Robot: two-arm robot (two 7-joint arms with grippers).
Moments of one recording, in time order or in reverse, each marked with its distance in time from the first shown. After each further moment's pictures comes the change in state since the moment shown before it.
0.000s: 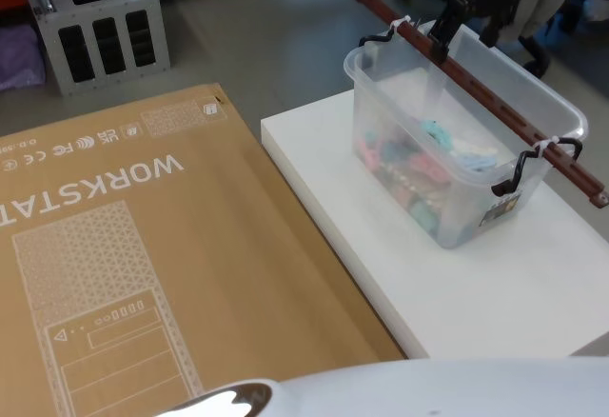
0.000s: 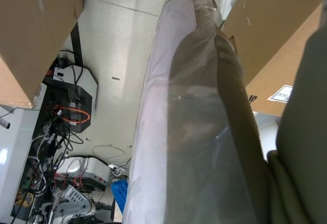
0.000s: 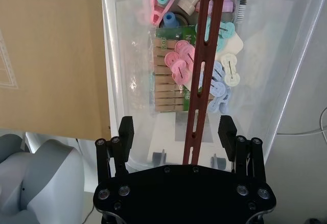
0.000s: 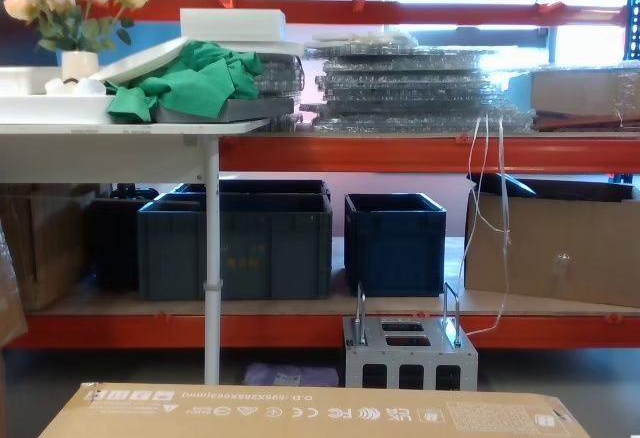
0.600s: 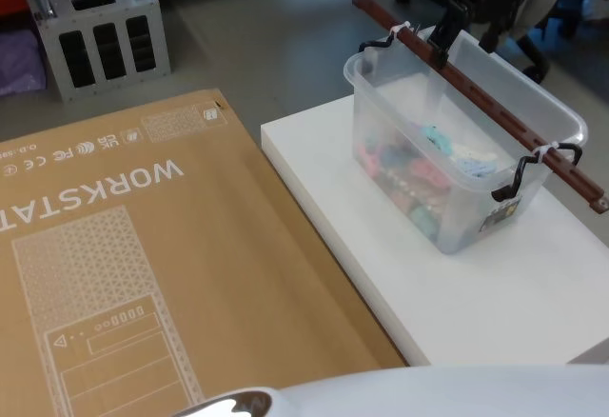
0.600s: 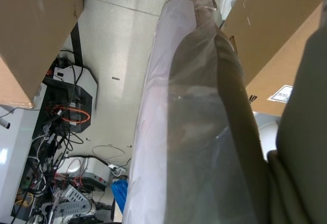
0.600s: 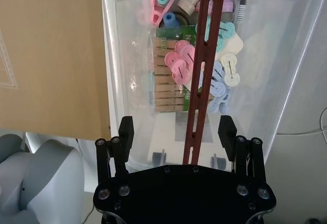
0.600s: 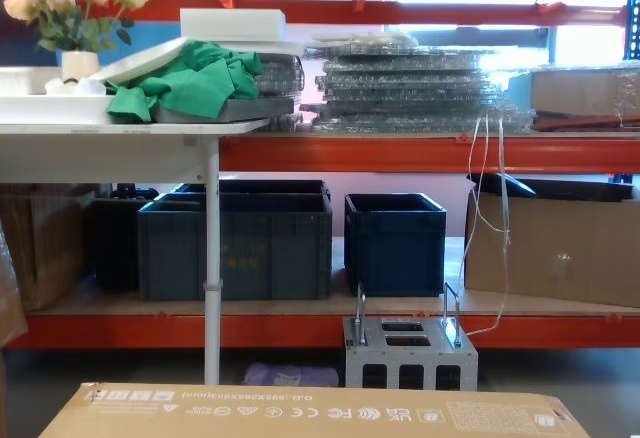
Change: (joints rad) left arm 0.000 0.000 0.000 0.000 0.000 0.000 0.000; right arm 0.000 0.000 0.000 0.000 0.000 0.000 0.000
